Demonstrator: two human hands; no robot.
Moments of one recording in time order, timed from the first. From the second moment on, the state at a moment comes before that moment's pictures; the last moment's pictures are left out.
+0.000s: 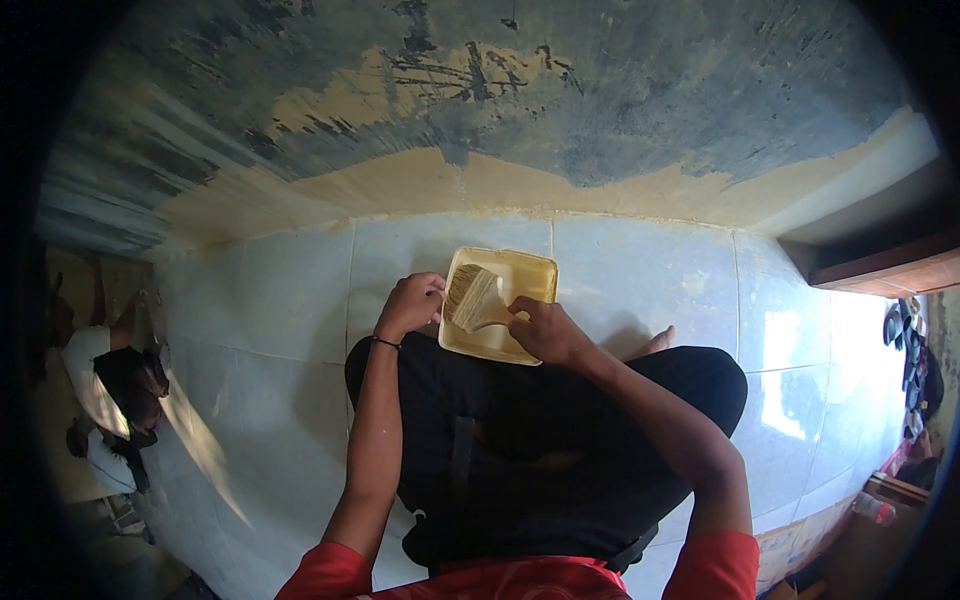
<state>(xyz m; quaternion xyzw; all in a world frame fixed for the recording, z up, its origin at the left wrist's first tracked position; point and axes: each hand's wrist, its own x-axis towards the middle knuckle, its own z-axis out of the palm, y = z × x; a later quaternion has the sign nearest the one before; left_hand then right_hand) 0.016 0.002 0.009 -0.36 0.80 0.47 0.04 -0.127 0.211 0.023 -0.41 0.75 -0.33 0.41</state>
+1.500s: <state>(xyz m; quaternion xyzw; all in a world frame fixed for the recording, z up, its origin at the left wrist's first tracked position) 0.016 0.006 0.011 -0.35 0.82 0.45 0.06 -0.154 0.196 0.075 -0.54 0.75 -0.12 0.36</state>
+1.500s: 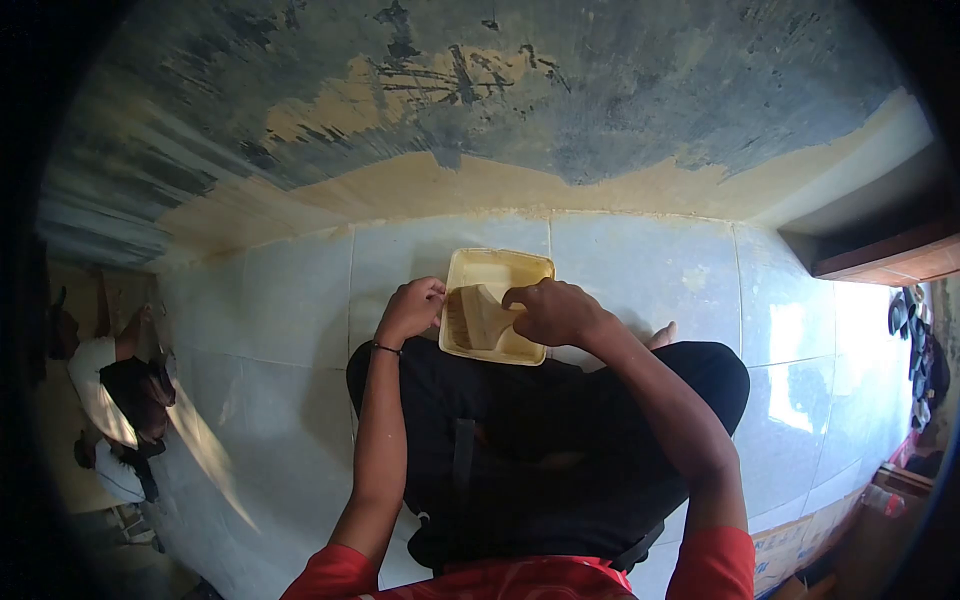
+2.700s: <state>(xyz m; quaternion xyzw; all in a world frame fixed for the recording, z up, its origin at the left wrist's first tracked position) 0.018 0.005 0.010 -0.37 0.81 0.46 0.05 -0.142 0.200 0.049 -0.46 0.80 -0.25 0.30</state>
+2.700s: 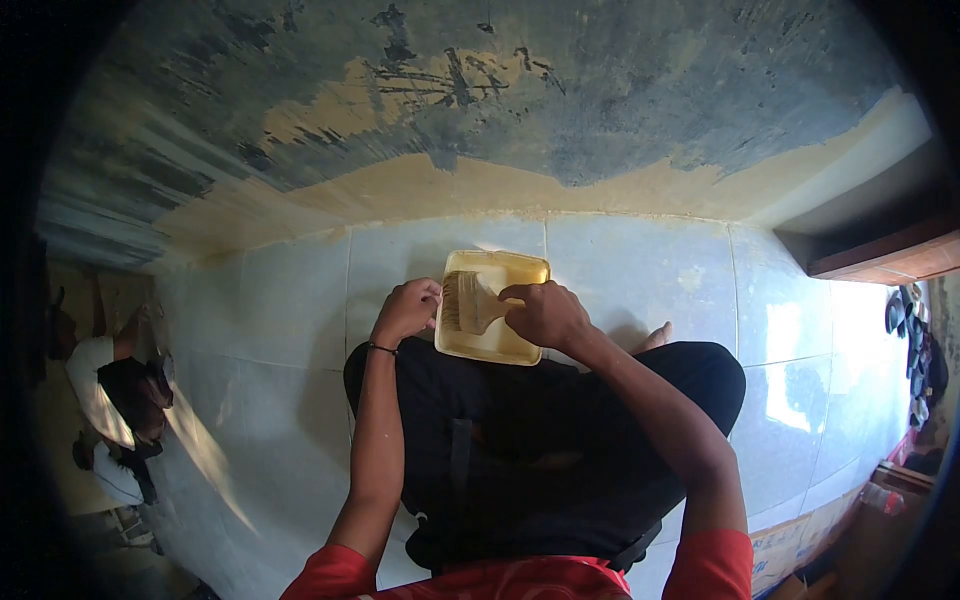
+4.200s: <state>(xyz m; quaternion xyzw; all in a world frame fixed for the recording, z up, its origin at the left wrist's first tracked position) 0.018 0.000 0.007 -0.35 0.81 0.47 0.06 -0.141 0.208 0.033 -0.51 0.72 -0.34 0.33</state>
